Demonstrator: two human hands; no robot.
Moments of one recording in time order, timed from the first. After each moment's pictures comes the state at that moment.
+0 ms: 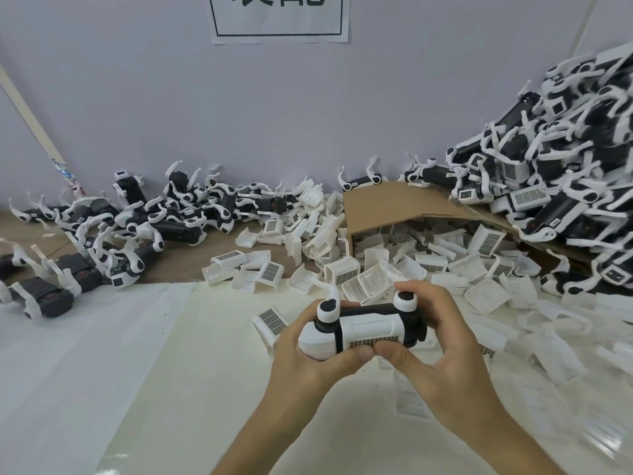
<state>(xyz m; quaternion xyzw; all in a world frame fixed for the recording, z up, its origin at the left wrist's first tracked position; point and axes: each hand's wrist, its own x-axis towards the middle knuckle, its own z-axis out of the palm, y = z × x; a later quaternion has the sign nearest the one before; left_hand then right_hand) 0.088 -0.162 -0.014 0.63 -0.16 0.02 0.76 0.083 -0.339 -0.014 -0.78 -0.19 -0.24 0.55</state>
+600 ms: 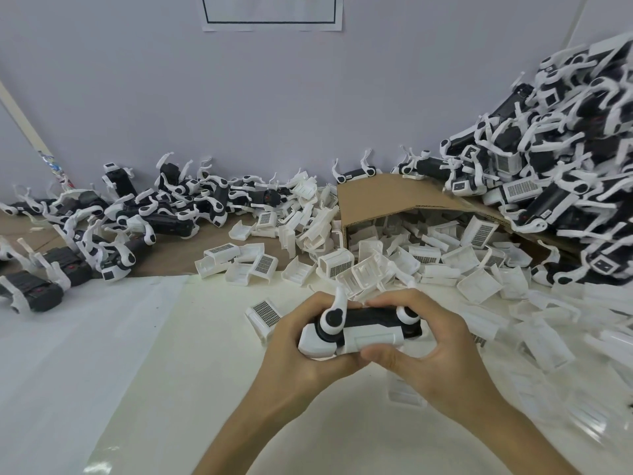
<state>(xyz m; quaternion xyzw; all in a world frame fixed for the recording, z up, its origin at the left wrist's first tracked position) 0.091 -0.157 -0.014 0.70 -0.23 0.06 0.67 0.085 -0.347 -0.010 -0.80 -0.22 -0.20 0.52</state>
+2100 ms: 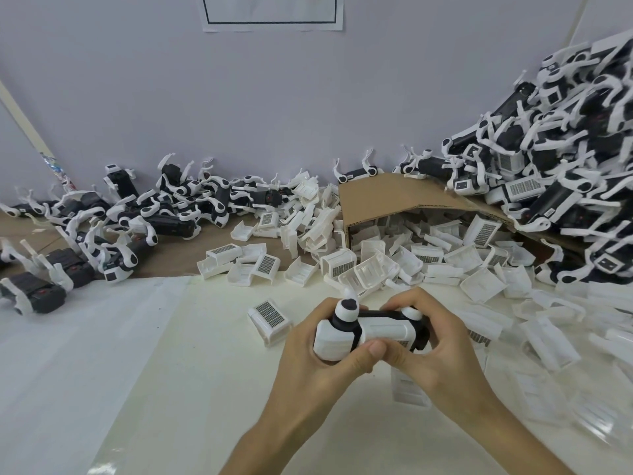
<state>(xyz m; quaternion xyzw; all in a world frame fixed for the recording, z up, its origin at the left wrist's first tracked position) 0.081 -0.168 -0.019 0.68 -0.22 0.06 0.70 0.088 -0.342 -0.021 -0.75 -0.21 -0.18 0.60</state>
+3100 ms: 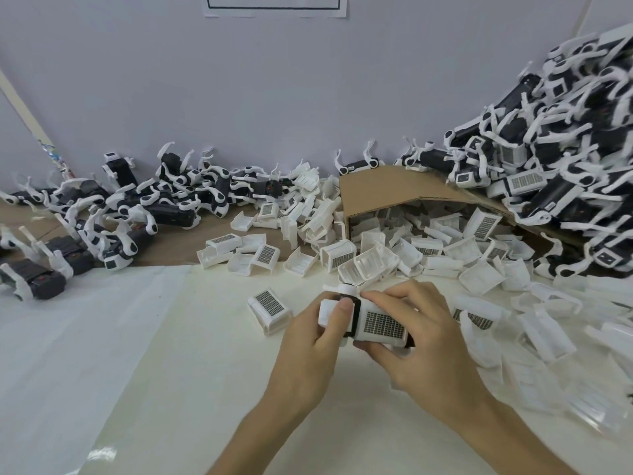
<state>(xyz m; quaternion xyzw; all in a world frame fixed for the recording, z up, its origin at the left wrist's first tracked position) 0.095 -0.172 -0.033 0.75 -0.14 0.06 0.64 0.096 -0.339 -0.033 -0.86 -0.24 -0.36 0.27</state>
